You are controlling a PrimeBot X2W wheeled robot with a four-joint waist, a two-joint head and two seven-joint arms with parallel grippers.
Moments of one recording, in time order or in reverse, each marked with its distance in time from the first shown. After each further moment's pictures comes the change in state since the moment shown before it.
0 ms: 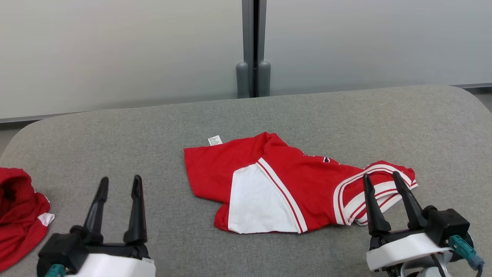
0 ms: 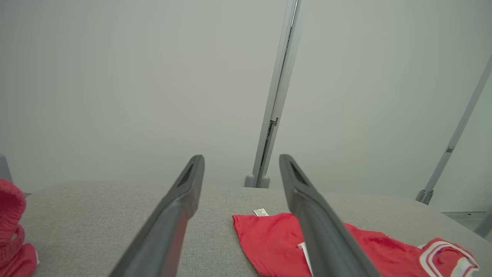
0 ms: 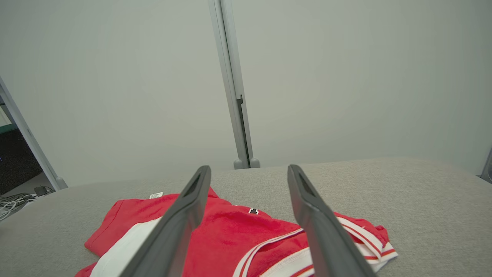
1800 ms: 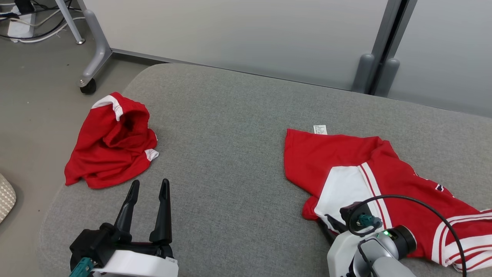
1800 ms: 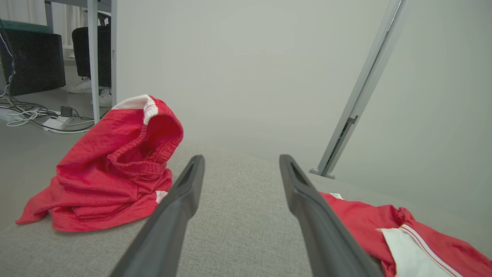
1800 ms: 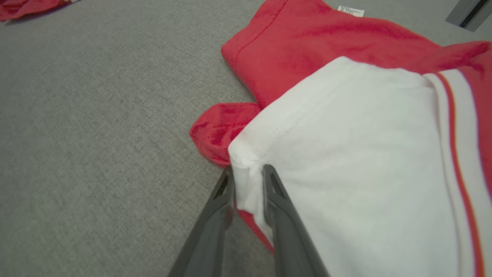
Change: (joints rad) left arm -0.026 -0.203 0.080 0.161 0.119 -0.195 -0.002; right arm -0.256 -0.031 0.346 0.504 -0.009 0.000 0.295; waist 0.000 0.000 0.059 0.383
